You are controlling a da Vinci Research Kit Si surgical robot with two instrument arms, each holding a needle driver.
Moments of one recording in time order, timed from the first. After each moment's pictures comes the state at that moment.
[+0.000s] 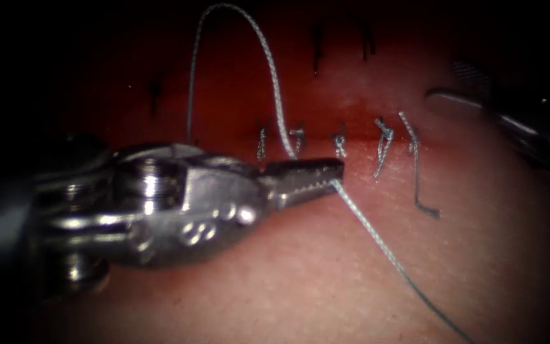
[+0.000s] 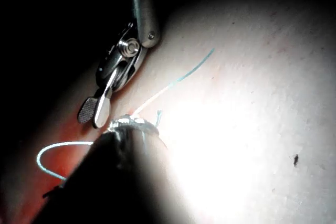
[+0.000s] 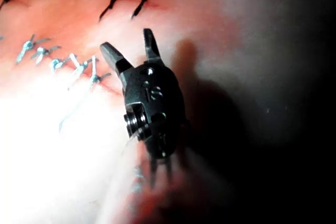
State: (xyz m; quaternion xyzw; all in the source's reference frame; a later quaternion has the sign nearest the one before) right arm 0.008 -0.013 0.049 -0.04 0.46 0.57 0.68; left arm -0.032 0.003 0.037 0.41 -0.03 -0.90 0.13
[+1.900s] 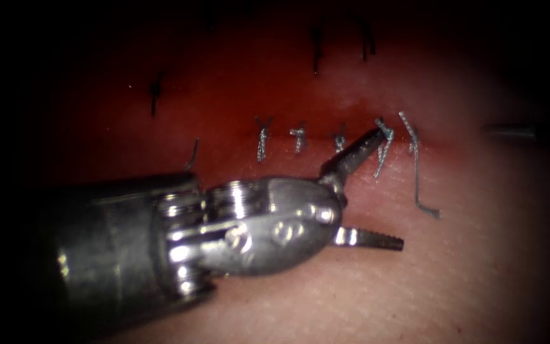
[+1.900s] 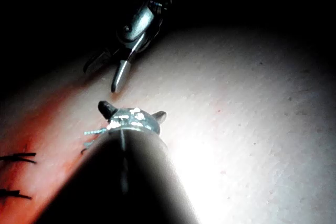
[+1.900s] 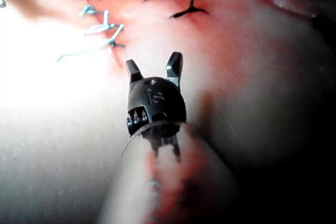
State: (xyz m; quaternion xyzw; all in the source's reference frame) right arm 0.005 -0.014 0.045 -0.06 0.38 0.29 0.88; left arm -0.039 0.004 0.041 0.45 0.00 -0.89 -0.12
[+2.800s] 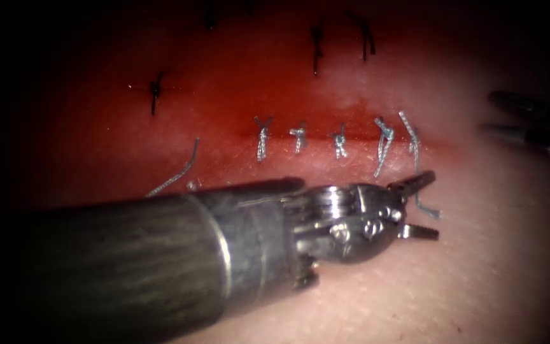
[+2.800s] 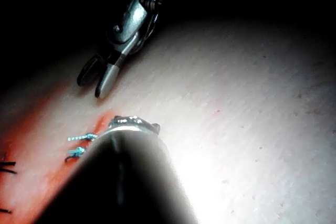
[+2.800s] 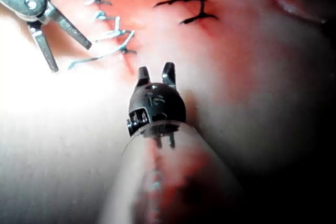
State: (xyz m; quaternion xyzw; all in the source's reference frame) right arm 0.007 -0.015 0.045 -0.05 0.36 0.28 0.89; left arm -0.044 0.003 0.048 0.38 0.03 -0.92 -0.07
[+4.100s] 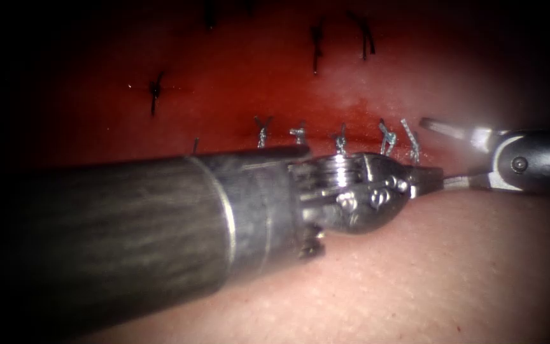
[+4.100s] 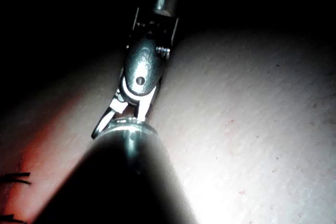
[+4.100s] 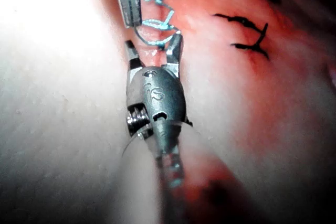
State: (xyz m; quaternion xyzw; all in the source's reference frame) right arm 0.012 -0.018 0.049 -0.12 0.52 0.10 0.84; left arm -0.044 0.005 0.047 0.40 0.02 -0.91 -0.07
